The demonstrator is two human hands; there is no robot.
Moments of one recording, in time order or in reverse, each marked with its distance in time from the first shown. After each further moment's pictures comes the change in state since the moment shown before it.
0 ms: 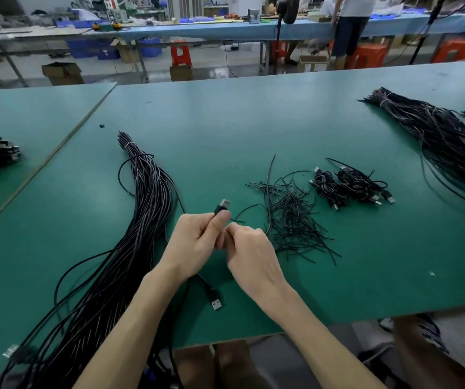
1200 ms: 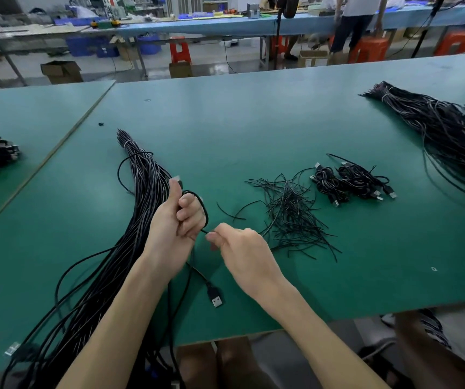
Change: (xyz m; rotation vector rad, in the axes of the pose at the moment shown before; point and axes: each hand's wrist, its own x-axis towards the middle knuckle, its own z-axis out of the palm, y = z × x) left_hand 0.015 0.005 -0.017 -1.140 0.161 -0.480; right_hand 0.001 0.005 0.011 0.092 -0.006 -0.138
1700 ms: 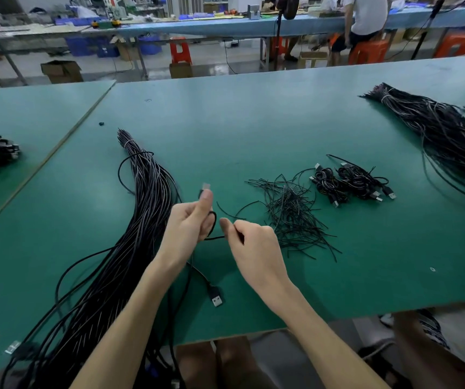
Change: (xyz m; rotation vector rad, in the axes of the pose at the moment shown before) left_hand -0.008 -0.011 0.006 0.736 -0.028 0.242; right_hand 0.001 0.006 -0.002 0.078 0.147 0.175
